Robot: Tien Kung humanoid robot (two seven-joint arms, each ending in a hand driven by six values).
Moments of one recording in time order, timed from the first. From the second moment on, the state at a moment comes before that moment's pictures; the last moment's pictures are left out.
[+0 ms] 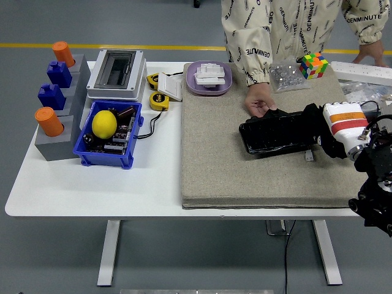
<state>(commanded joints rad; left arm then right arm) -0.06 0.20 -1.46 -0.23 1.08 0.02 0.14 0.73 -0.44 0.27 0.86 -1.89 -0.65 -0.30</state>
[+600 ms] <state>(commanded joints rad) -0.06 0.20 -1.47 -0.23 1.08 0.02 0.14 0.72 -0.46 0.29 0.84 -1.90 -0.65 -0.30</state>
